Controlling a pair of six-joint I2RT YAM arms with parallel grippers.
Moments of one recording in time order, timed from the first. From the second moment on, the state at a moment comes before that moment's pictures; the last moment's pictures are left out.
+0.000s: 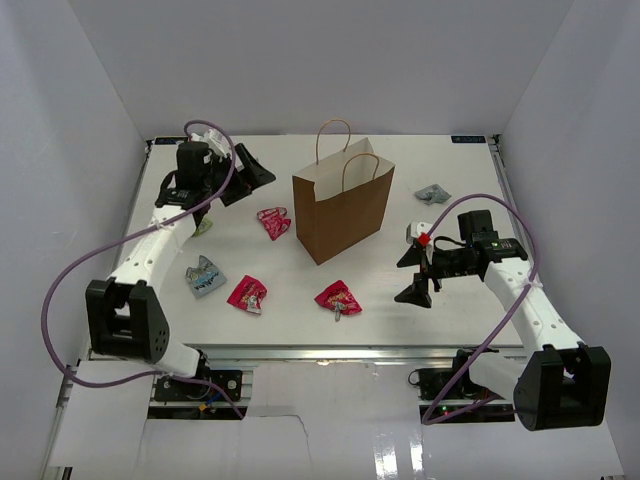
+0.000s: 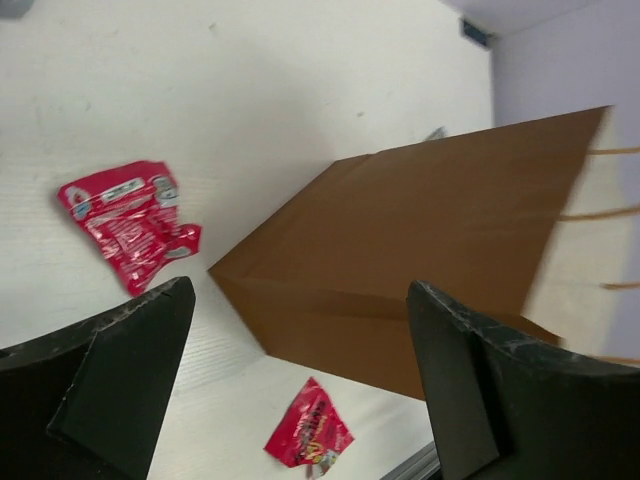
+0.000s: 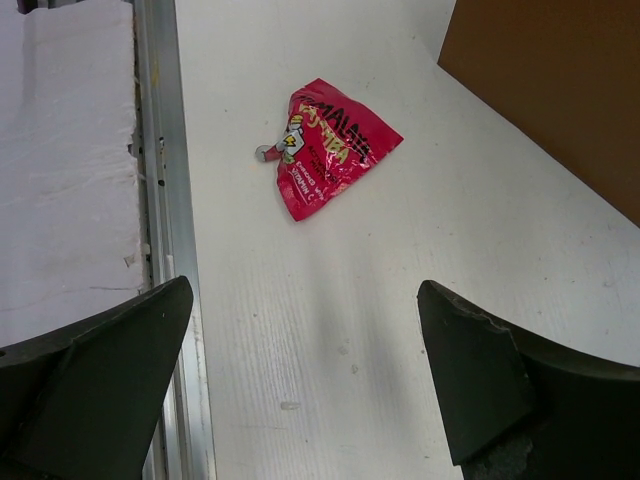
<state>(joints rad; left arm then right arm) -0.14 1.45 1.22 -0.24 0.39 -0.63 0.12 1.11 0.81 -0.87 -1.08 -1.02</state>
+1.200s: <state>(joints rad) -0.28 2.13 1.62 -0.62 -0.07 -0.60 0.12 1.14 0.80 -0.83 -1.04 -0.99</state>
